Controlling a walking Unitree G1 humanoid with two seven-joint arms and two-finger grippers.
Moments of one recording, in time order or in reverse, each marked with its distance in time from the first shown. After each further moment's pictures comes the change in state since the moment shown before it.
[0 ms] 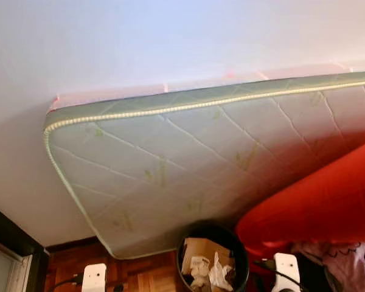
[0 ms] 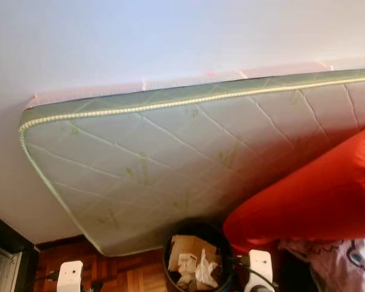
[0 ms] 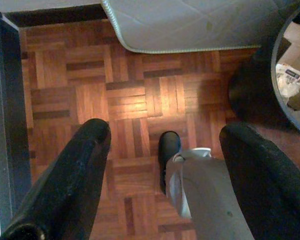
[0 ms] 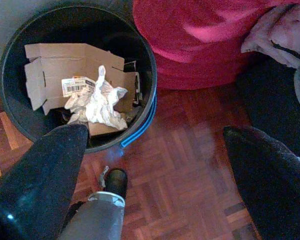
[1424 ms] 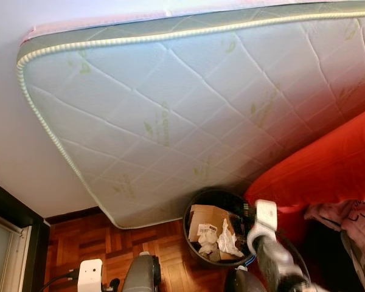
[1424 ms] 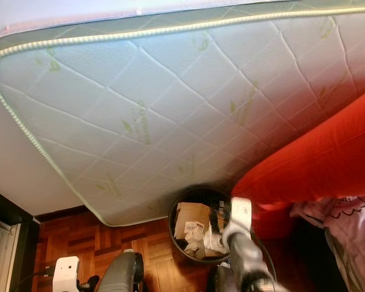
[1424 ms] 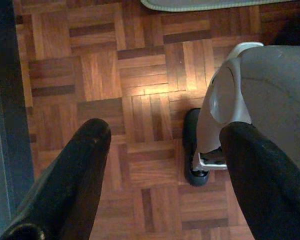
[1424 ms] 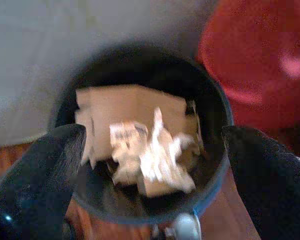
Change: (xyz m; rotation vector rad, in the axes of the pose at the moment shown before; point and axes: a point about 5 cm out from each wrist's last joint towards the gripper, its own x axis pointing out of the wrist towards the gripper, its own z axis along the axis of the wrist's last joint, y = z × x) left arm 0.001 0.008 0.010 0.007 -0.040 0.013; right arm 0.009 0.057 0.091 0.056 -0.259 0.135
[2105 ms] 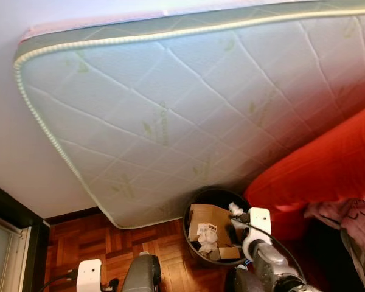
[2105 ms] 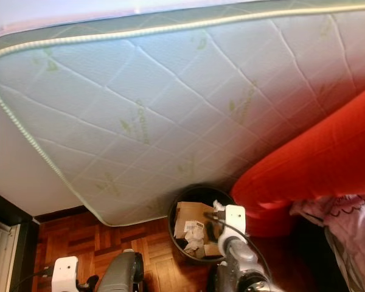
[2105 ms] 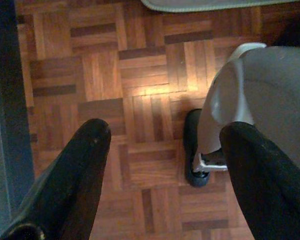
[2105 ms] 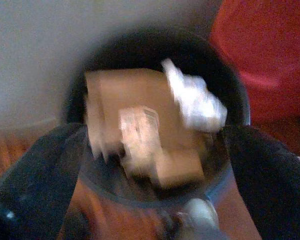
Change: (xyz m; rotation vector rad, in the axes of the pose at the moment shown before) left arm 0.001 0.000 0.002 -0.012 -0.008 0.003; right arm 0.004 0.012 0.011 0.073 -0.034 0.018
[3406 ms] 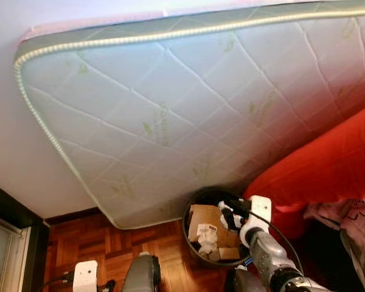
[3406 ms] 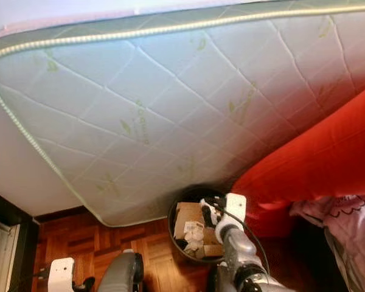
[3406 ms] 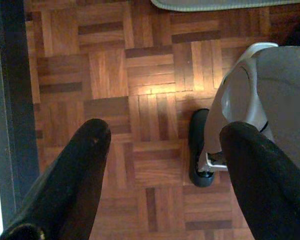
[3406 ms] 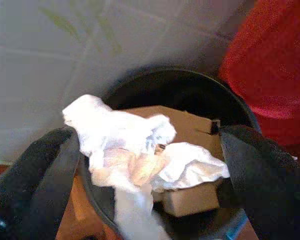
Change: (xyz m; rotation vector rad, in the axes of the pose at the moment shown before) left arm -0.002 0.009 -0.003 -0.005 0.011 0.023; right arm 0.004 0.013 0.013 -0.003 -0.020 0.064
